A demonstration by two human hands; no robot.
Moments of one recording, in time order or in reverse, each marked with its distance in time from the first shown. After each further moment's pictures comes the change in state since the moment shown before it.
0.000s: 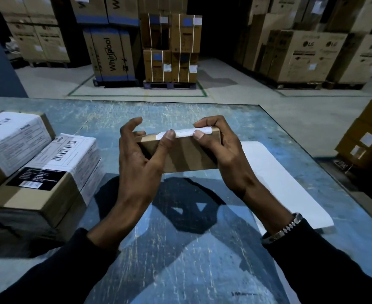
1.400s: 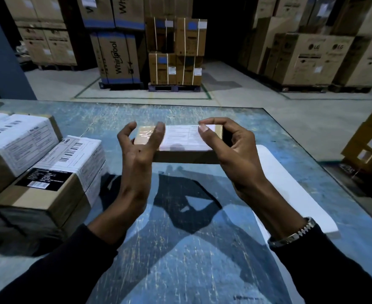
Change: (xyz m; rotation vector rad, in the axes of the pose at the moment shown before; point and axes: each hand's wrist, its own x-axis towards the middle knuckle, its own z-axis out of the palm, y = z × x) left_hand 0.009 0.007 -0.001 -0.319 -0.042 -0.159; right_hand 0.005 -0.008 0.001 0.032 0.189 0.005
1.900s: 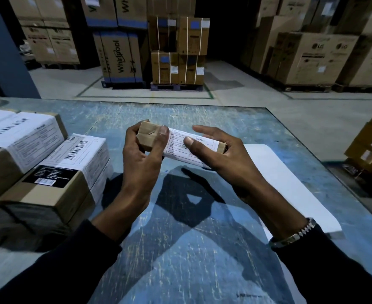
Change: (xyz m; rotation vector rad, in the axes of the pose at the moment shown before) left_hand 0.006 -0.007 -0.003 0.024 0.027 0.090; right_hand -0.002 0.010 0.004 -0.122 -0.208 0.179
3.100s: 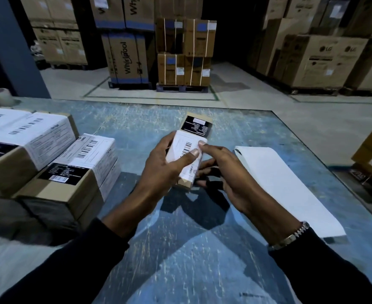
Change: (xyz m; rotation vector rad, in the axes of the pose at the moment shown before) left_hand -0.010 0.005 0.004 0.061 -0.302 -0.146; right_hand -0.005 0.005 0.018 0.389 -0.040 0.403
